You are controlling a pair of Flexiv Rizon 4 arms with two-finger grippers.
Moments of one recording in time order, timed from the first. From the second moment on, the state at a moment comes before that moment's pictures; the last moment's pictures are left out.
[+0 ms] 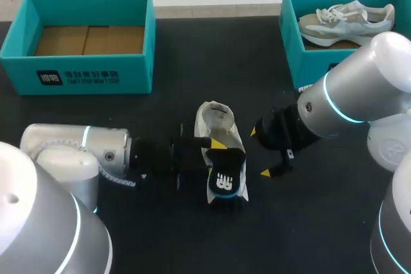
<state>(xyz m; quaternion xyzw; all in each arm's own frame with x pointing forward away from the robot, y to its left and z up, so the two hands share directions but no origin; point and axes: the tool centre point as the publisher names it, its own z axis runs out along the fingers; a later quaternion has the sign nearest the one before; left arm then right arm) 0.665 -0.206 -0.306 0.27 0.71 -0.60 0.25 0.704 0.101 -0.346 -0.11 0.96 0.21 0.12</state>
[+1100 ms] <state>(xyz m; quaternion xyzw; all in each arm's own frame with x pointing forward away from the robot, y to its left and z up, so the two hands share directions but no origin) 0.685 -0.197 -0.343 0.23 0.74 -0.58 0.25 0.704 0.101 -0.346 -0.11 0.96 0.21 0.12</state>
